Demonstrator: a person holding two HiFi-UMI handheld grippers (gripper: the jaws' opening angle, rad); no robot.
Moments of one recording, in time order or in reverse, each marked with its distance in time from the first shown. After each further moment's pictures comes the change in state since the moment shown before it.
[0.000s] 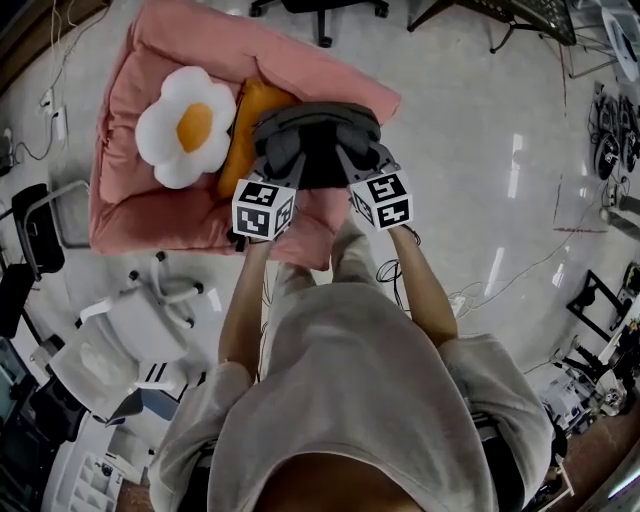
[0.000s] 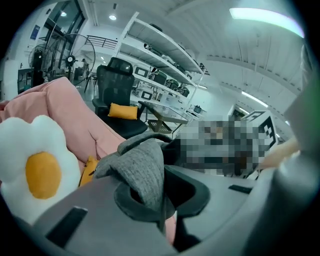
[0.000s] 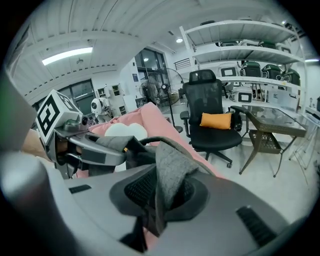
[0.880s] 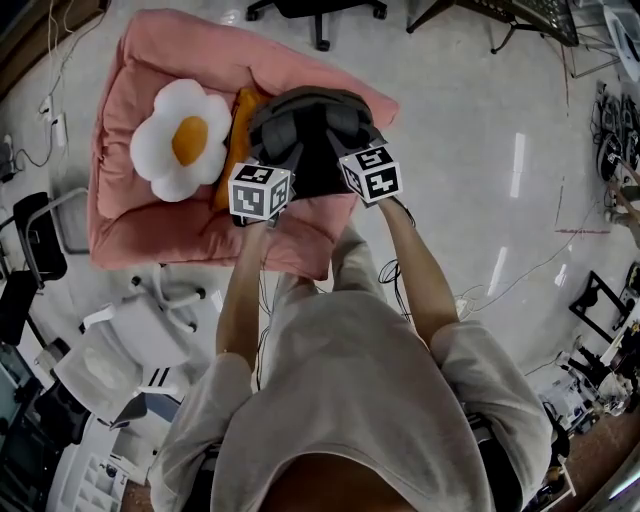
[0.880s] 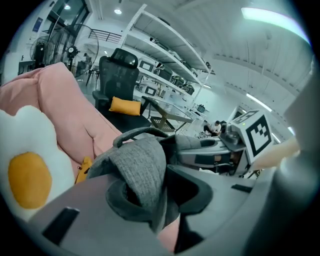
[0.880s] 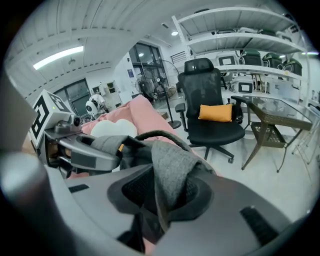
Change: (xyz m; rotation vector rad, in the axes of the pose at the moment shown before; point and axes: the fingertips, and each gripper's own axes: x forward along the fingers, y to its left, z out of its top) left arm 0.054 0.035 0.013 -0.049 0.037 -0.006; right arm 0.066 -0.048 0.000 0.052 0.065 0.013
